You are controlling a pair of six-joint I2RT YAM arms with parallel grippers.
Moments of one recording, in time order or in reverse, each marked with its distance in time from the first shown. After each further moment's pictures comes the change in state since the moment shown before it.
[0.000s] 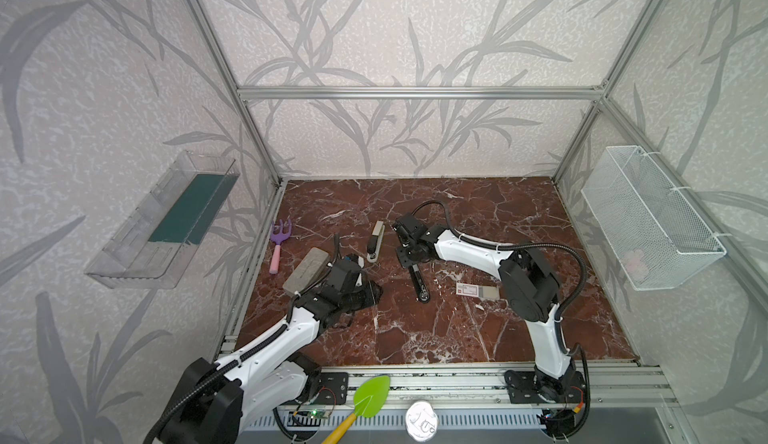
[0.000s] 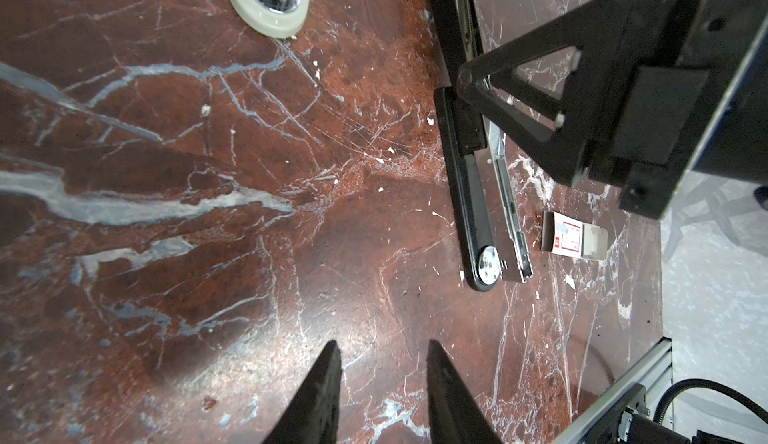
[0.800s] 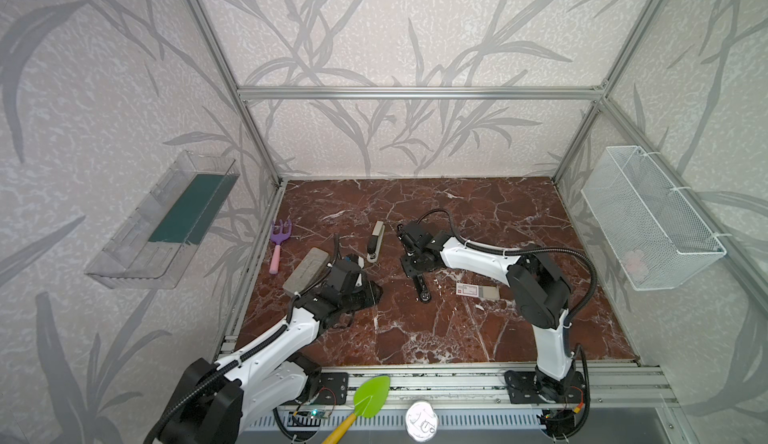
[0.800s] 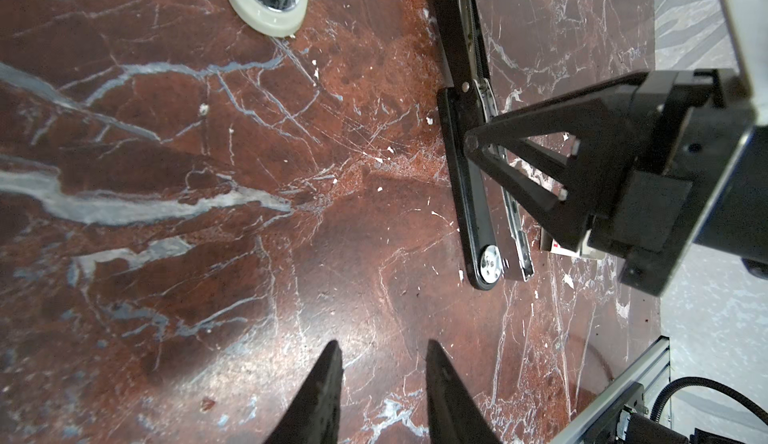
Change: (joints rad) left arm 0.001 0.000 -0.003 0.005 0.002 -0.001; right arm 0.017 -0.083 -0.142 0.021 -0.027 0.037
